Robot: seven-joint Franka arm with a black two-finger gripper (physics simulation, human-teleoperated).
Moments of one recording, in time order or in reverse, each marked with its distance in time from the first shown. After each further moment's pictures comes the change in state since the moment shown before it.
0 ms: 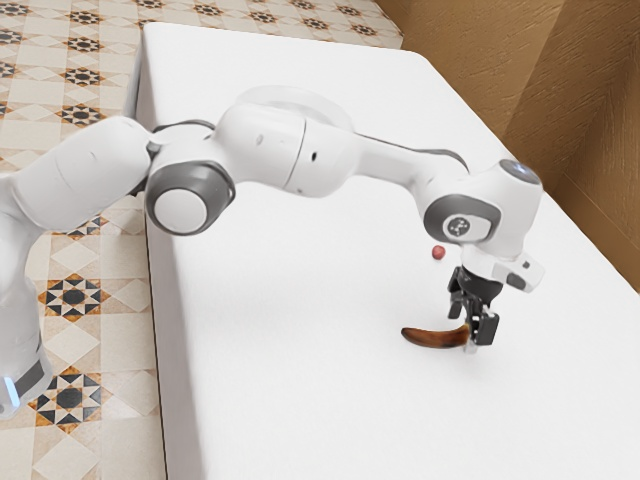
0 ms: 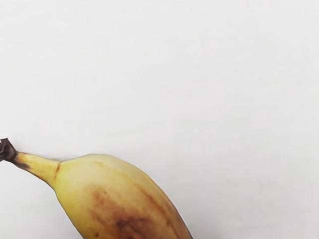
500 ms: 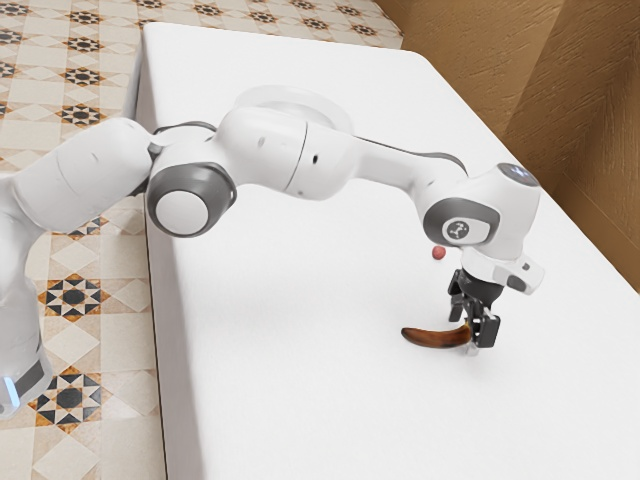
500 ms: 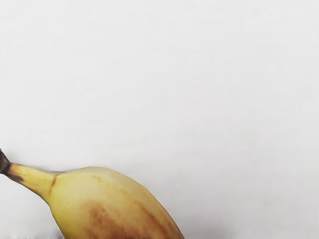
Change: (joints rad) arm 0.002 0.013 0.000 -0.002 -0.006 0.028 -0.019
